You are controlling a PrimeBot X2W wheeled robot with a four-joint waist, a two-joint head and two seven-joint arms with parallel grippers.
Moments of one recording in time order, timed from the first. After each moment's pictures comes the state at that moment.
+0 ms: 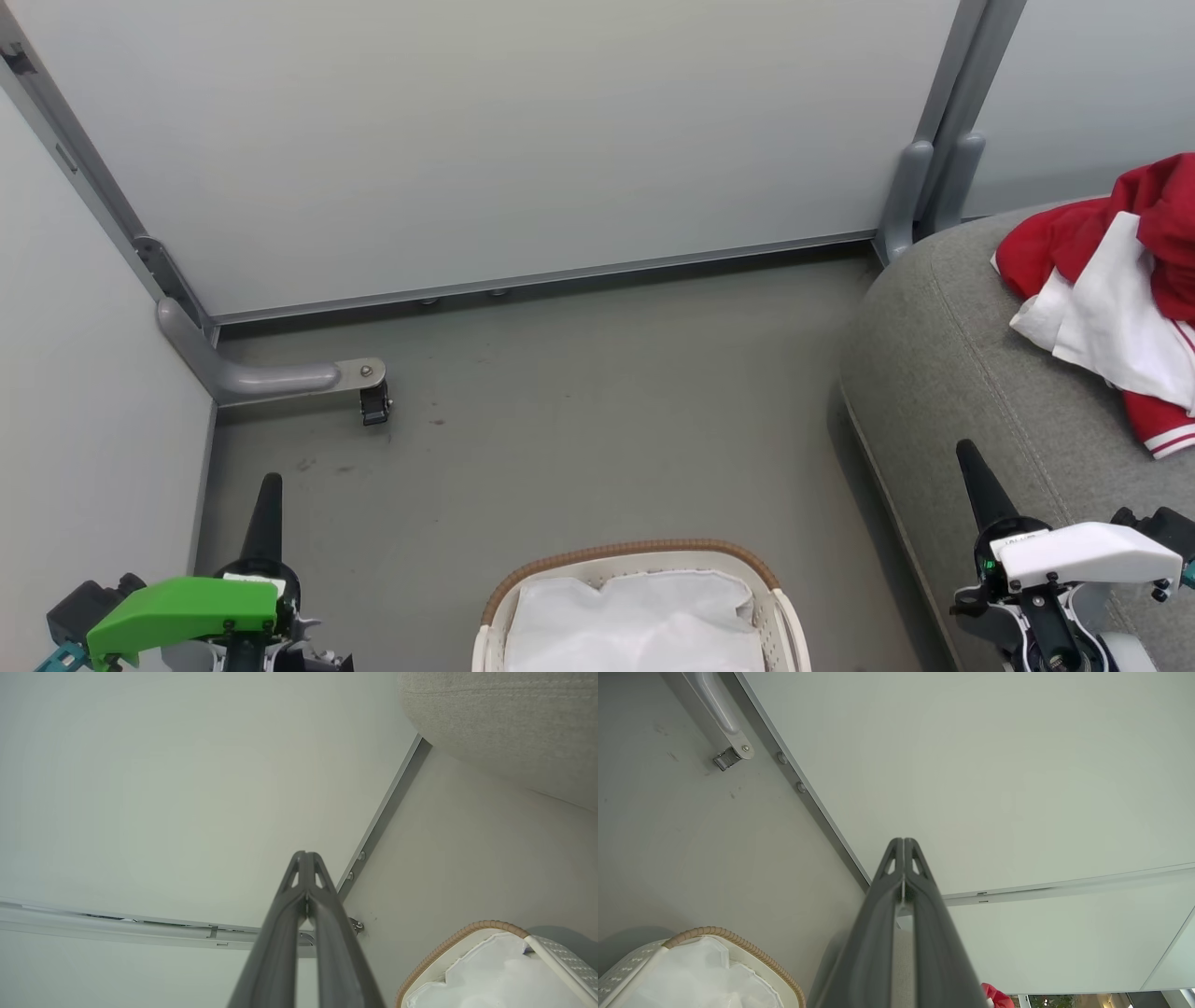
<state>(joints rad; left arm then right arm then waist) -0.06 0.05 0.06 0.27 -1.34 -0.11 0.03 -0.09 -0.05 -0.07 0.28 1.30 0.13 0.03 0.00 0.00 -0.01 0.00</state>
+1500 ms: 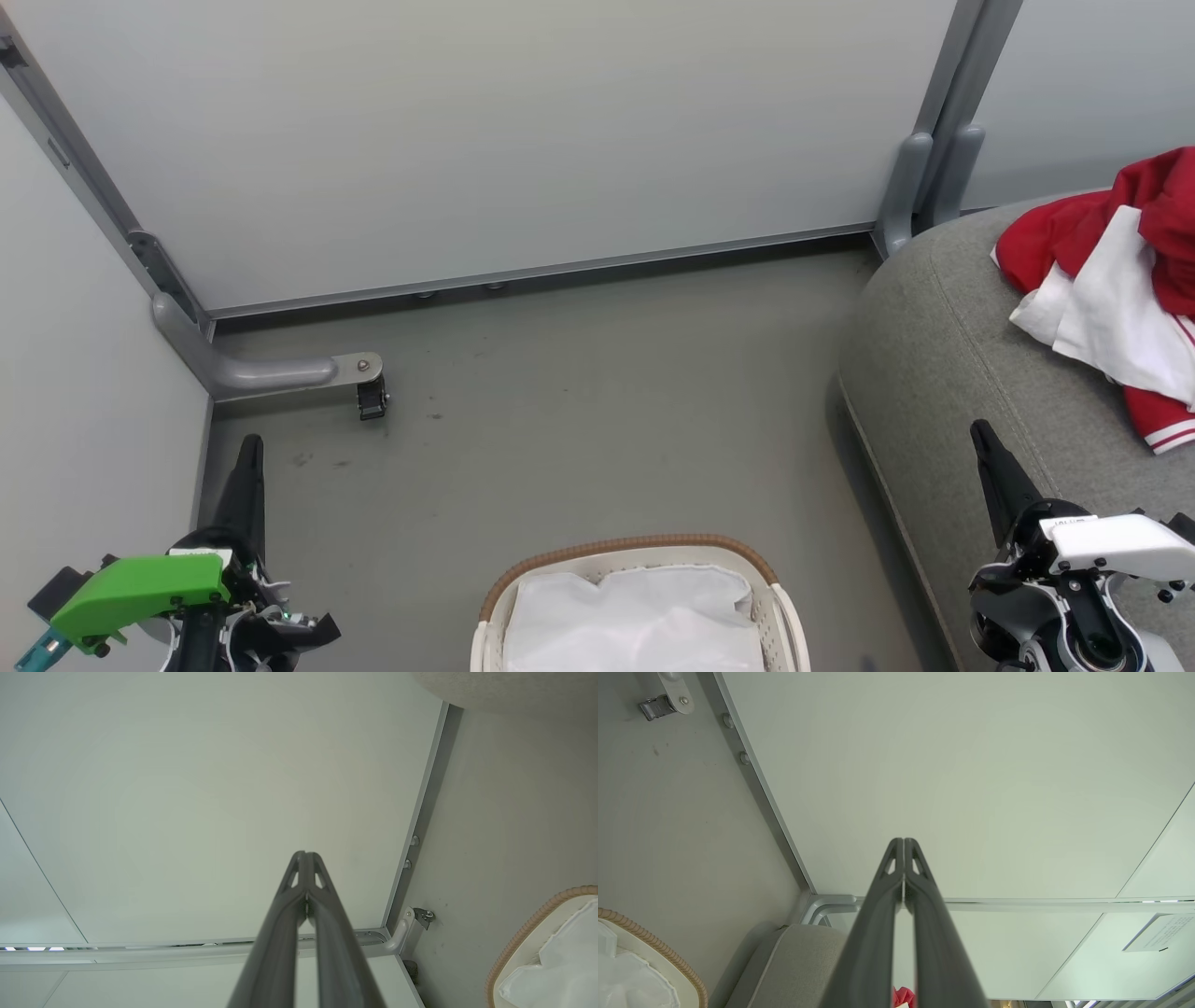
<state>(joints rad) -0.10 0.05 0.11 0.25 -1.61 -0.13 0.11 -0.10 -0.05 -0.11 0.25 1.61 0.13 0.11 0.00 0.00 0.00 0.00</state>
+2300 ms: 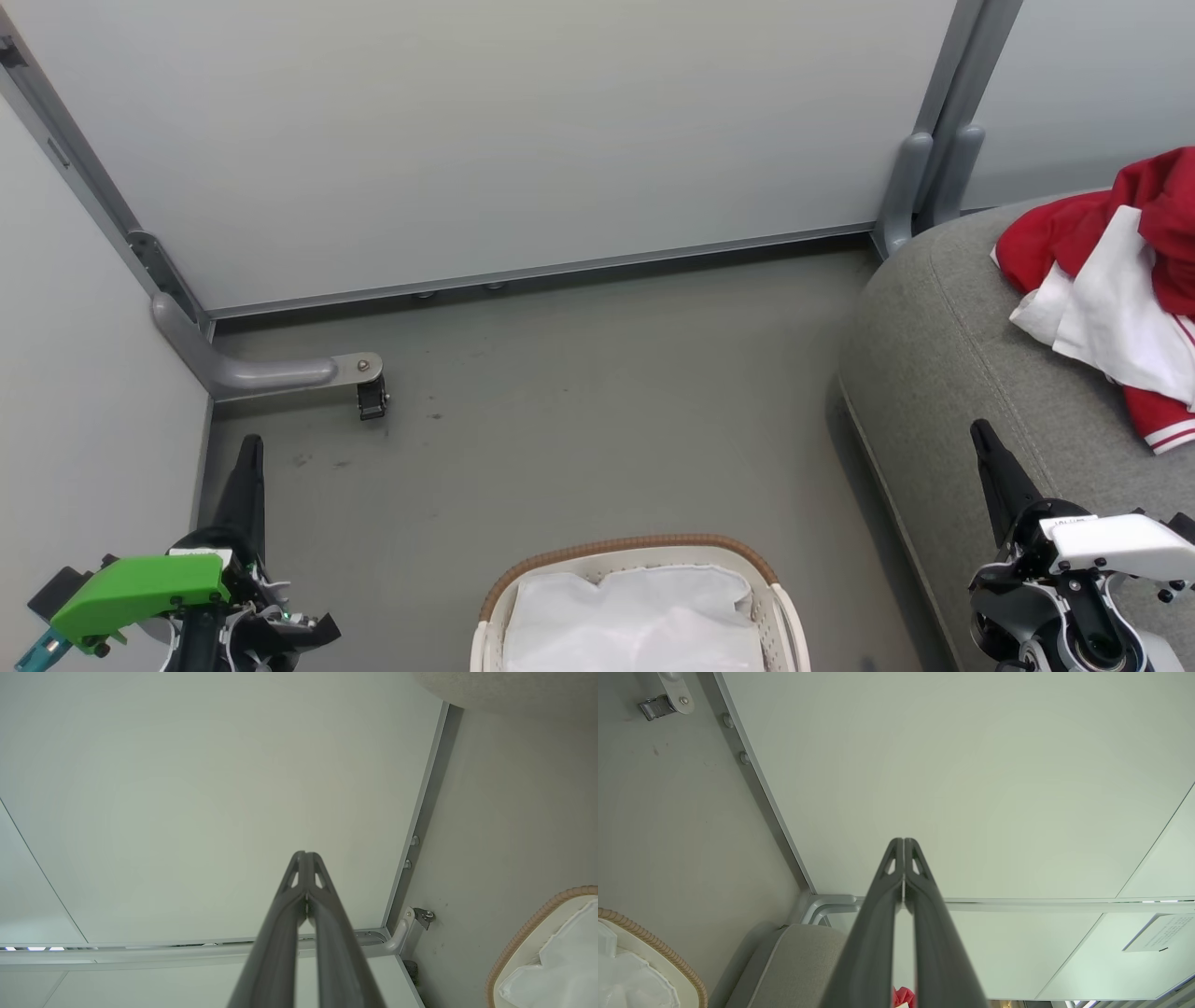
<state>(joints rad) -0.10 0.05 0.11 0.25 -1.61 -0.13 0.11 -0.10 -0.05 -0.11 0.25 1.61 0.13 0.11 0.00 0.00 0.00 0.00</state>
